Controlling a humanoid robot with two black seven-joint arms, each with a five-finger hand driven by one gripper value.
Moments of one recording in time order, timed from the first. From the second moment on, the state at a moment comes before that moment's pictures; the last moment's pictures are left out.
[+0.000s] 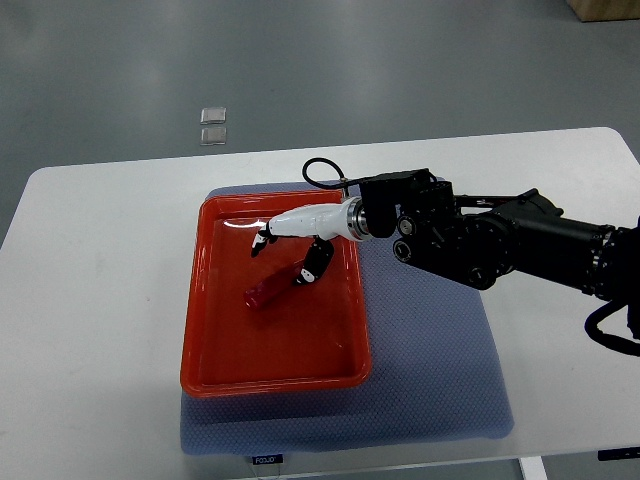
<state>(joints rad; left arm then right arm) 0.00 0.00 0.07 -0.17 0.12 0.02 -0.01 1.15 -0.03 0.06 0.80 -1.34 0.24 0.18</state>
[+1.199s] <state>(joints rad) 0.00 0.00 0.07 -0.17 0.12 0.02 -0.01 0.90 -0.20 0.42 0.45 0.07 0.56 0.14</state>
